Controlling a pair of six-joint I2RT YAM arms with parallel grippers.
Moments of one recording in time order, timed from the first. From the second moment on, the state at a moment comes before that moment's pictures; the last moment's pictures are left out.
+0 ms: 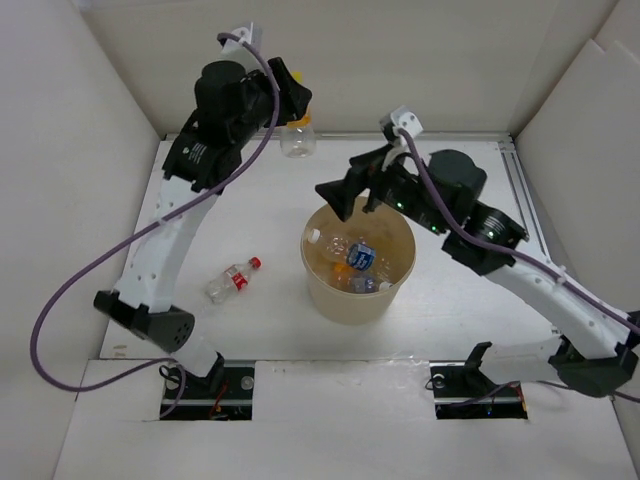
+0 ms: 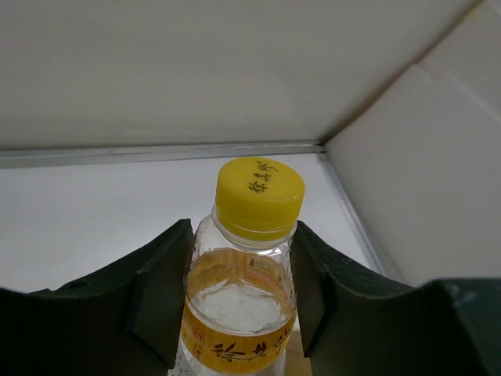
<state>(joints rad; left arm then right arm) -0.47 1.59 2.05 -0.59 -0.05 -0.46 0.90 1.22 1.50 -0.26 0.04 0.17</state>
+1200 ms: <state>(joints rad) -0.49 1.30 1.73 -0.53 0.04 -0.40 0.89 1.23 1.27 -0.20 0.11 0.21</state>
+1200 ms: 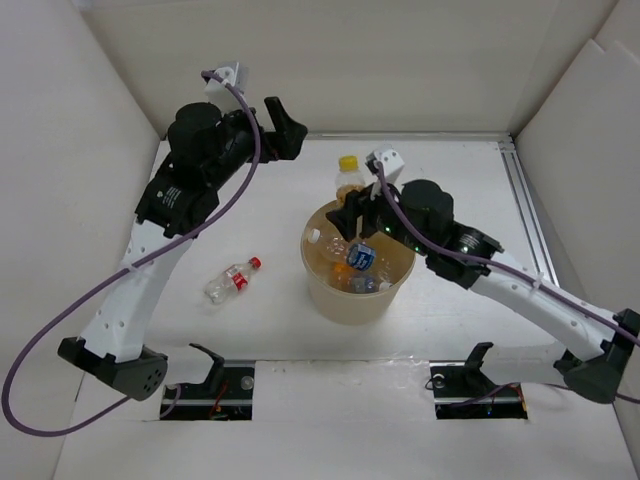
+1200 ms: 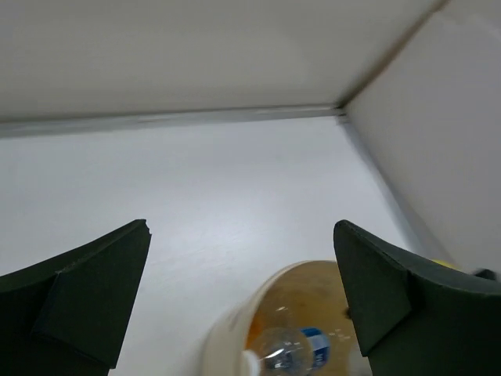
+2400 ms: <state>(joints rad) -0.47 1.39 0.99 -0.62 -0.19 -0.02 0.89 0.62 1.08 -0.36 0.09 0.33</state>
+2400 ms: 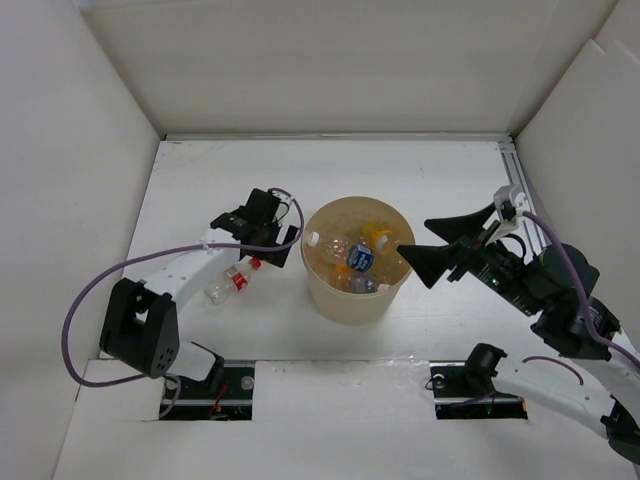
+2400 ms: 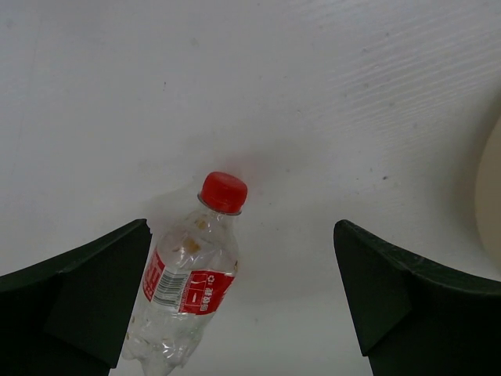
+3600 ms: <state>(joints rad) -0.38 1.66 1.00 -0.66 -0.17 0.00 0.89 0.55 1.06 -0.41 0.01 0.33</state>
